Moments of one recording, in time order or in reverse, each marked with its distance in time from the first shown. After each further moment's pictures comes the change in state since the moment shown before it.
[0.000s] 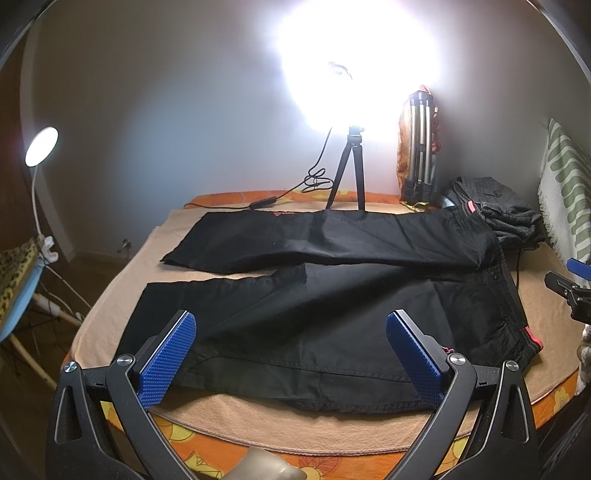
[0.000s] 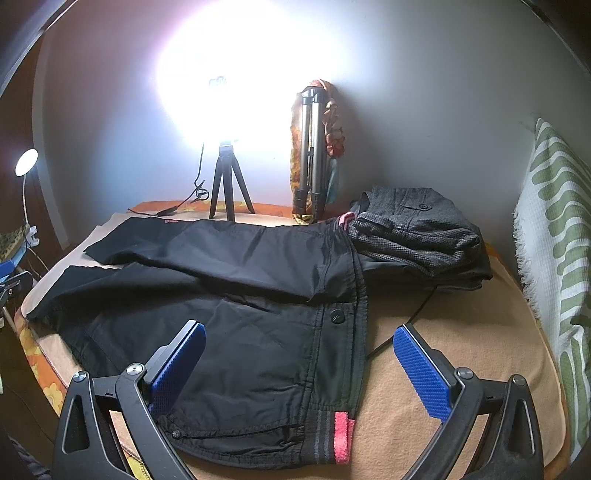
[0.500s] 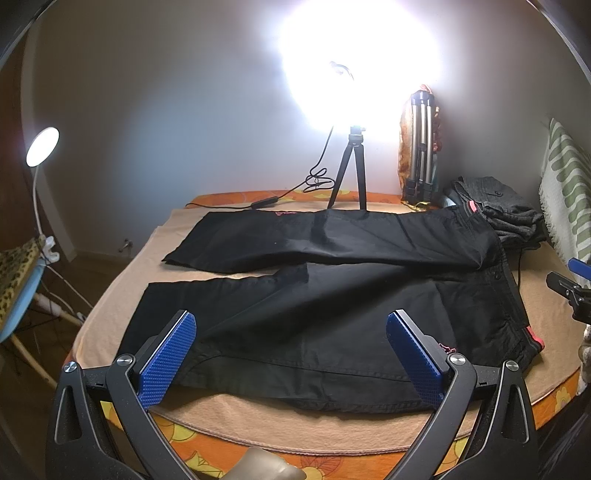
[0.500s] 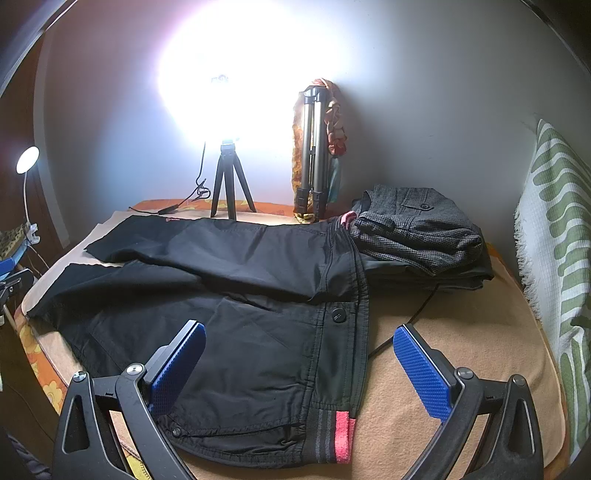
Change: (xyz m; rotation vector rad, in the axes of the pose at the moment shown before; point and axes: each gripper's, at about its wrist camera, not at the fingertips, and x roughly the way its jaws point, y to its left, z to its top) left arm 0.003 0.006 0.005 -0.003 0.004 0.000; right arm 0.002 0.001 -0.001 -0.001 0.002 0.001
